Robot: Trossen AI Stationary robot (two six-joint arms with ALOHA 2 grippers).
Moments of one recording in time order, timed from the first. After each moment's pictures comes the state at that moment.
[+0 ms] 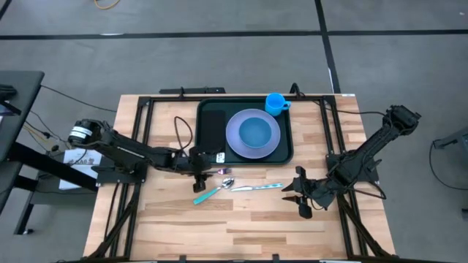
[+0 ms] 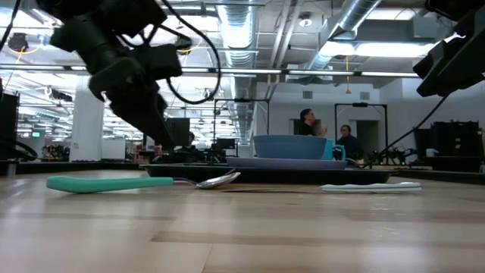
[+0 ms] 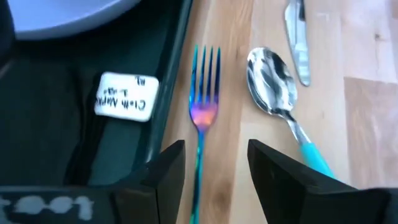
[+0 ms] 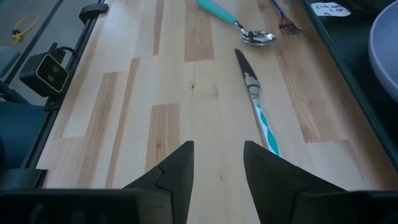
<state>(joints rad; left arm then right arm) -0.14 1.44 0.64 -0.06 -0.19 -0.24 0.73 1.12 0.50 -0.13 0.48 0.57</state>
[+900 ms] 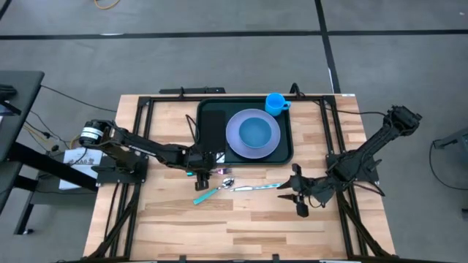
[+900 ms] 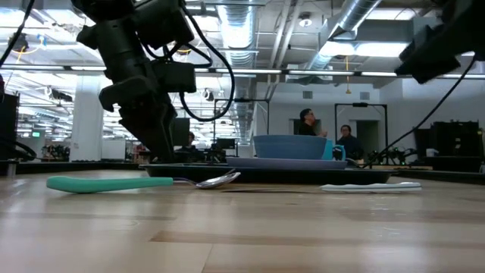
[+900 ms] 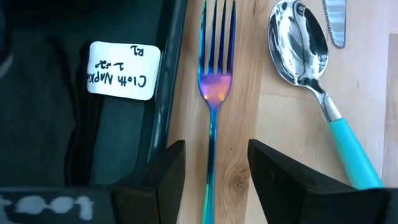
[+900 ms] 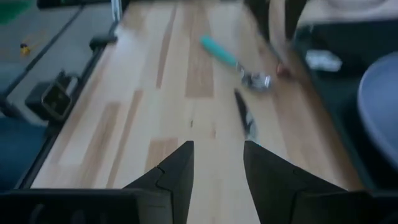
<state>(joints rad) -0.09 1.56 0.79 -0.30 -0.12 -0.19 0.68 1.12 0.50 0.01 0.49 0.40</state>
